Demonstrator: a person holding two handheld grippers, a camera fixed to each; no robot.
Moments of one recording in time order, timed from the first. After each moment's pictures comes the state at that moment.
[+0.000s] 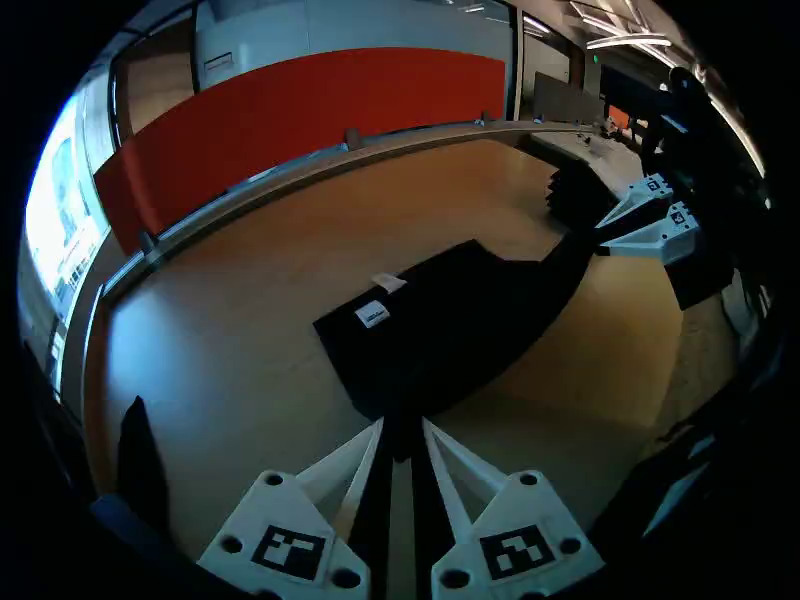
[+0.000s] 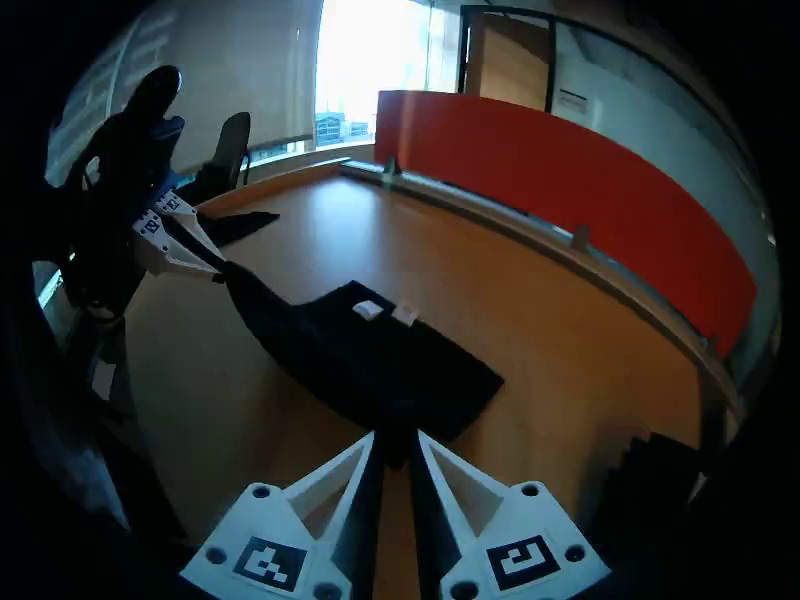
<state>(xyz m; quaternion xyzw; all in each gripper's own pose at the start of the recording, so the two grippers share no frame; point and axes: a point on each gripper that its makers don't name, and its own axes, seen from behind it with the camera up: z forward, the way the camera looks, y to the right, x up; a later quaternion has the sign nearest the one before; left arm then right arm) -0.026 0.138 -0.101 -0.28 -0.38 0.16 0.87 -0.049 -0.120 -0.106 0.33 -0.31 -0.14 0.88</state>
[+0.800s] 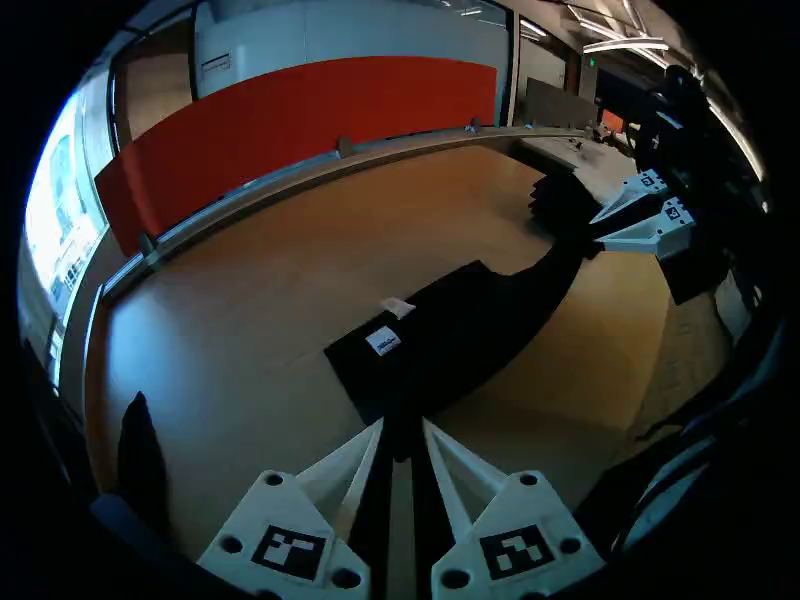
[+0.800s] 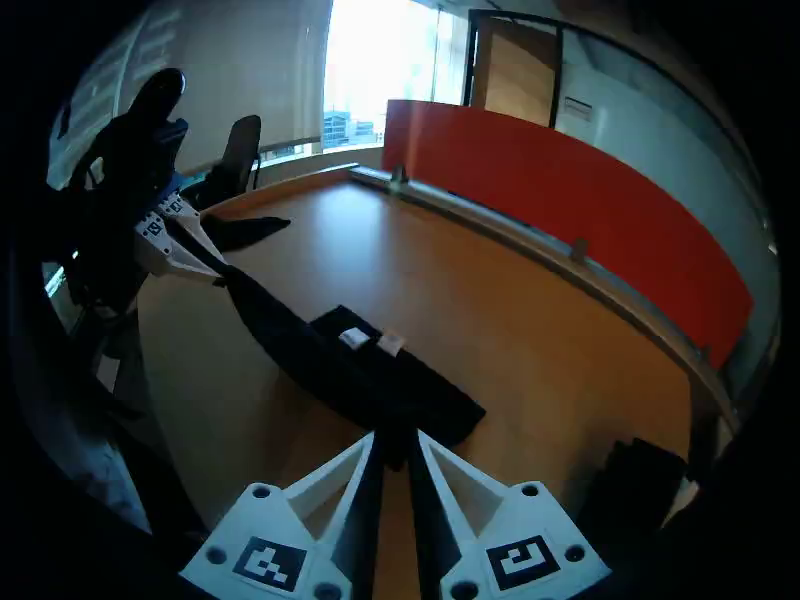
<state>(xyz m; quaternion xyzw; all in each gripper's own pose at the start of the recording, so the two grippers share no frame) -0.001 0.143 -0.125 -0.29 -0.38 0.15 0.87 -0.018 -0.116 -0.127 0.34 -0.31 -0.15 0.88</state>
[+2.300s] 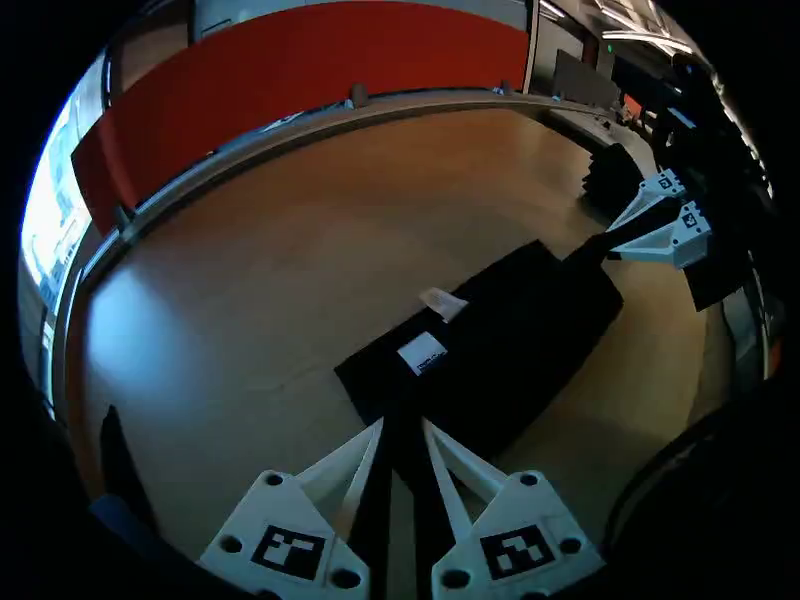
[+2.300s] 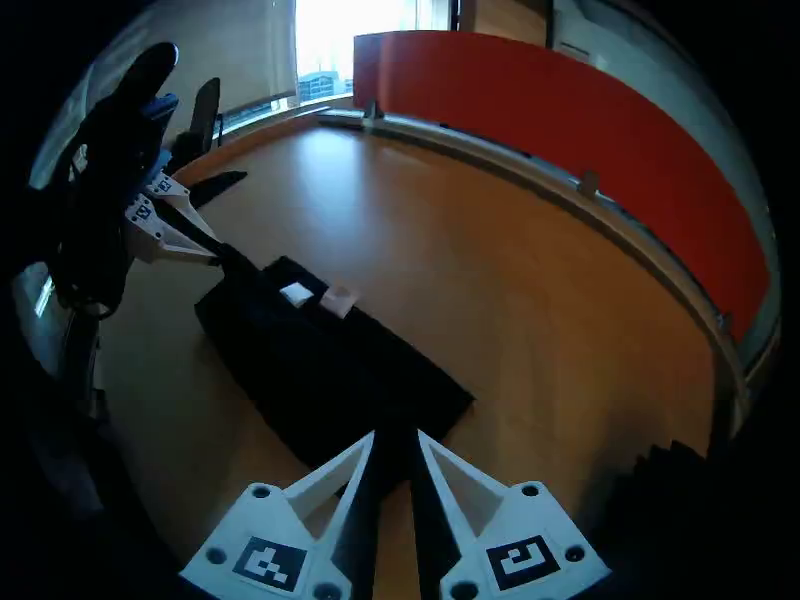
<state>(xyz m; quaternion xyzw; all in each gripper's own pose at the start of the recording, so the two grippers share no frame) -0.092 0.154 -0.031 -0.27 -0.44 0.15 0.84 -0.108 -0.096 -0.050 0.31 -0.40 -0.15 0.85</state>
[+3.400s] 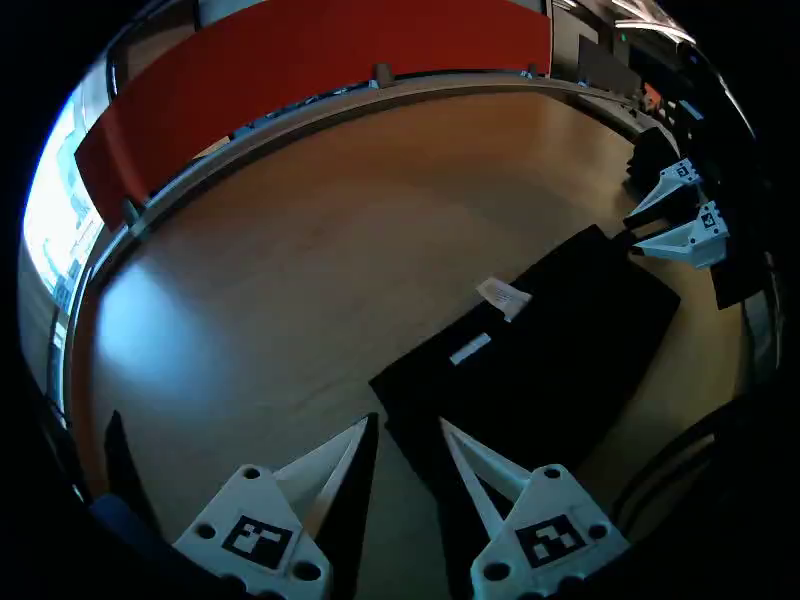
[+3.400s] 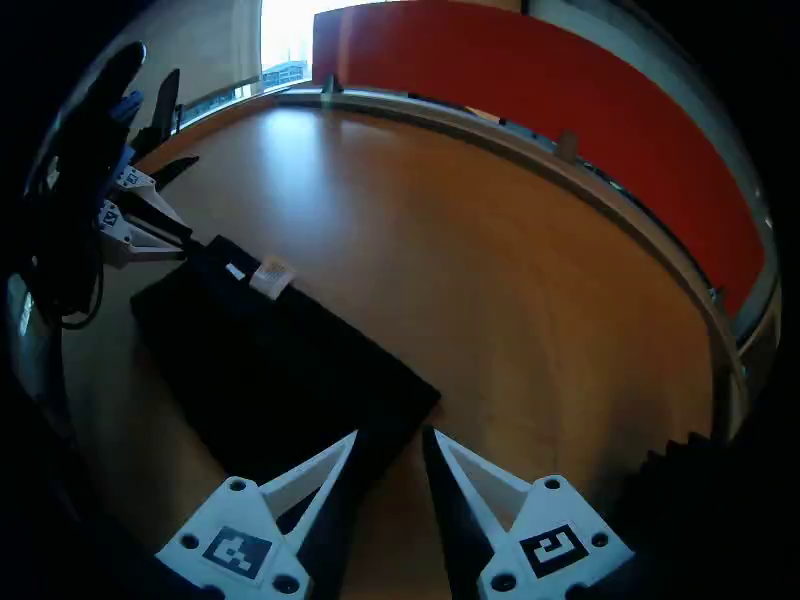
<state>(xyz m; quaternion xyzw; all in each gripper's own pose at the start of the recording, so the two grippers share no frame) -0.135 0.139 0.010 -0.23 -0.44 0.18 0.85 -0.154 -0.076 -0.011 0.26 -0.42 -0.16 0.85</state>
